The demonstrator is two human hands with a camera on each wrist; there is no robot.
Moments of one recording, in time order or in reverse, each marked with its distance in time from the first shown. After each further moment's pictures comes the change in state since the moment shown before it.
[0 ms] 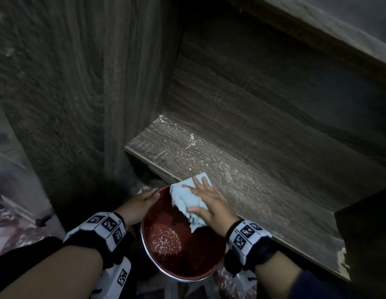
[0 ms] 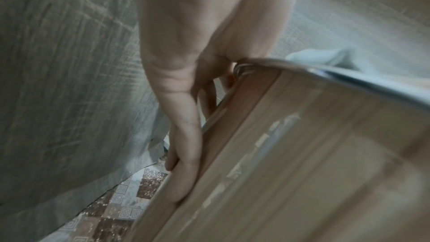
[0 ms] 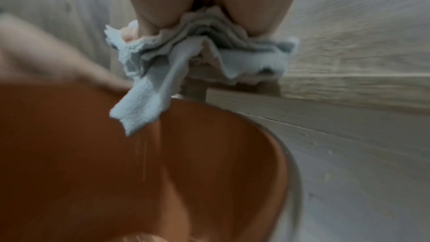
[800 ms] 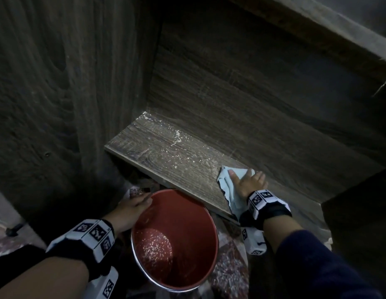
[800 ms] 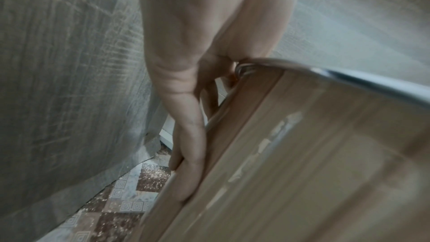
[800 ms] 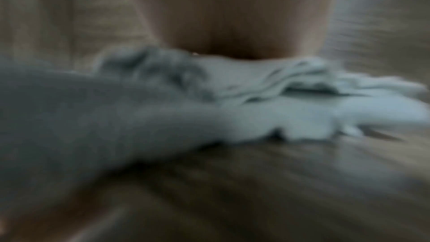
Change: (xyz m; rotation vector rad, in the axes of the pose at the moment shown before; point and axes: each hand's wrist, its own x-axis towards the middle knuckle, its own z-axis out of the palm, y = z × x) left_hand 0.048 -0.071 0.008 0.086 -0.016 -0.010; right_hand 0.012 0.105 -0.066 -0.239 0.154 0.997
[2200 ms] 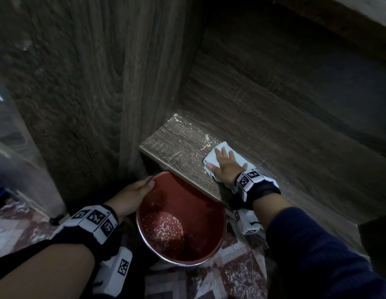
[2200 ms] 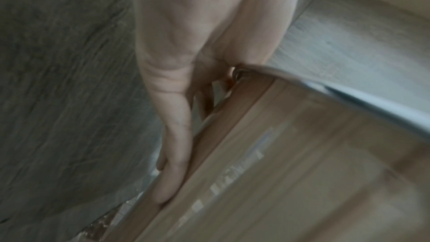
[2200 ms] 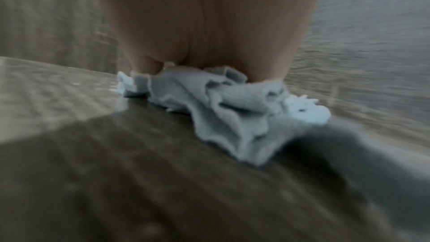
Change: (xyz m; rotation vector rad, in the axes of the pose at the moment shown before) left_hand -0.061 0.081 -0.054 -0.342 0.142 -0.054; right_hand -0.017 -0.134 -0.006 -0.167 -0.241 -0.558
